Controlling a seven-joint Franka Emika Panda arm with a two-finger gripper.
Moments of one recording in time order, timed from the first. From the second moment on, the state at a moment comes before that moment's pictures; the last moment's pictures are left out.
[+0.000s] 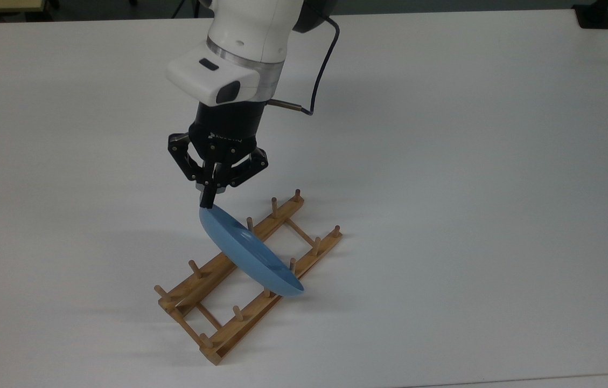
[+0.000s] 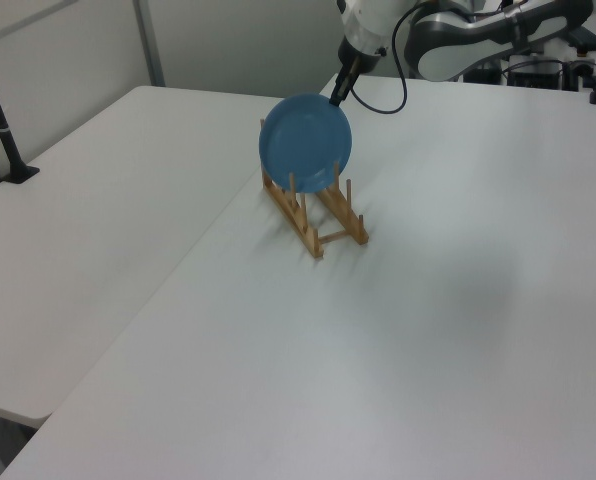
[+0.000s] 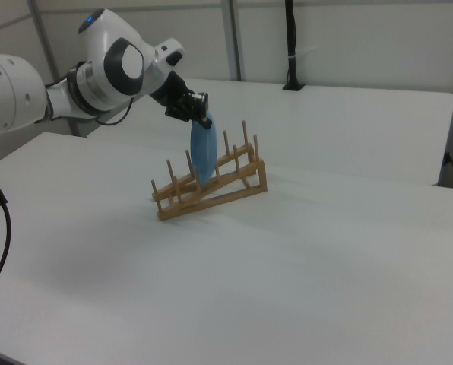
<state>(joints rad) -0.01 0.37 0.09 -1.49 -0.52 2.33 0.21</state>
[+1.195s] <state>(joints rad) 0.00 0.39 0.08 -1.52 -0.55 2.33 0.21</state>
